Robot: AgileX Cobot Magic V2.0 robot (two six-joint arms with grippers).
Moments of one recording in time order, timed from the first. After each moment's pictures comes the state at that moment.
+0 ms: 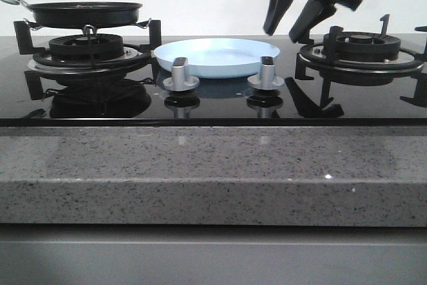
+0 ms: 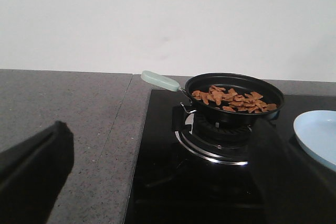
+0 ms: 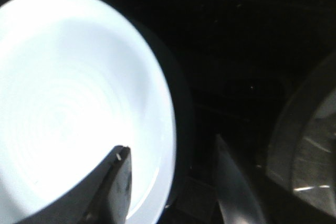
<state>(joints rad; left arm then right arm) -0.01 0.46 -0.50 -0.01 0.20 -0.03 0.17 2.25 -2.28 0.38 1.25 0.00</state>
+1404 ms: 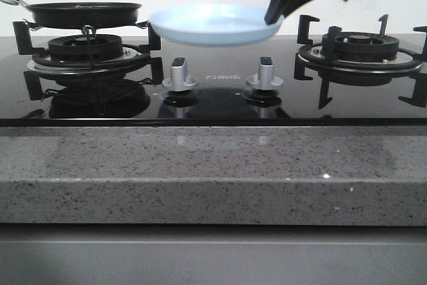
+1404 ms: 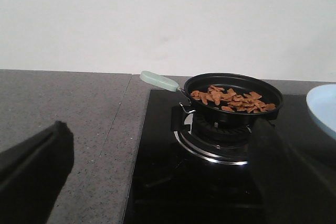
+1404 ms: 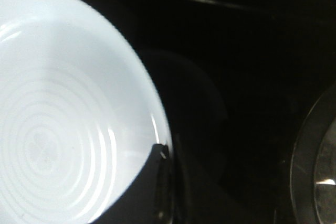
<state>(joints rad) -0.01 0.46 -0.50 -0.01 0.20 -0.03 0.18 2.19 -2.28 0.42 1.24 -0.02</state>
